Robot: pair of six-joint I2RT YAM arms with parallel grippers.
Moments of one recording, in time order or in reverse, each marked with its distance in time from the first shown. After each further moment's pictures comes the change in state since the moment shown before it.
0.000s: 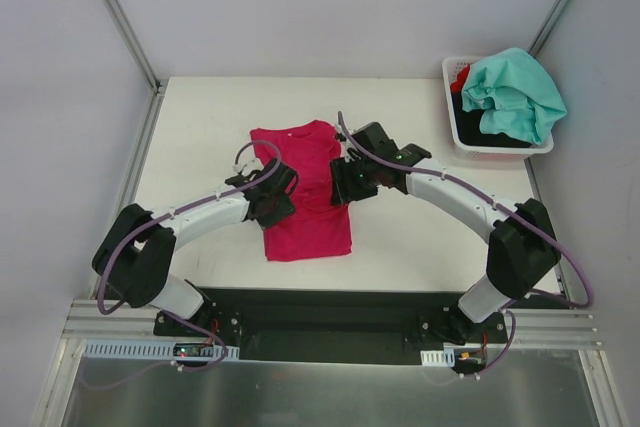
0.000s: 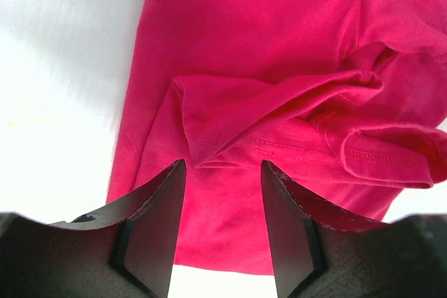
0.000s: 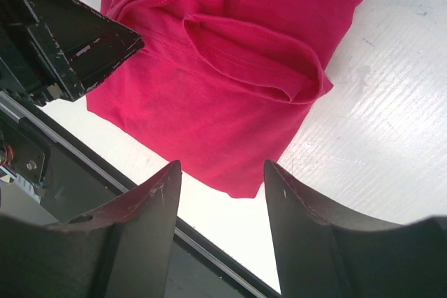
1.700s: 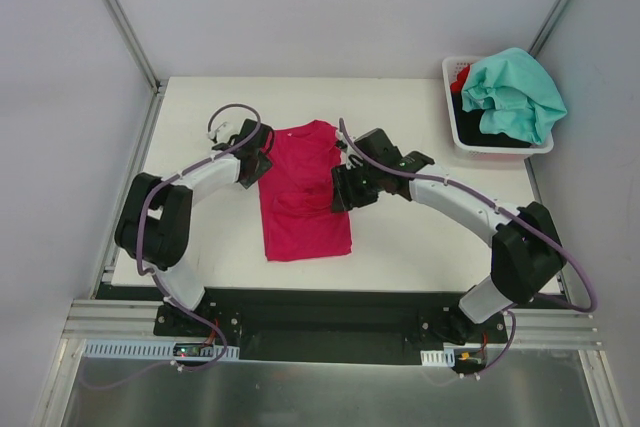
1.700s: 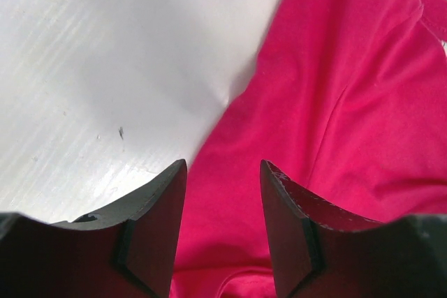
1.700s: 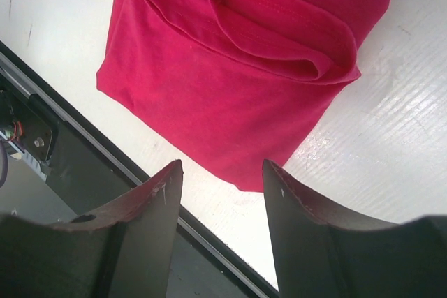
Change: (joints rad) left arm 0.284 0.238 0.215 0.141 -0.136 0.102; right arm -0.007 -0.036 -0.080 0.054 -0.084 -0.022
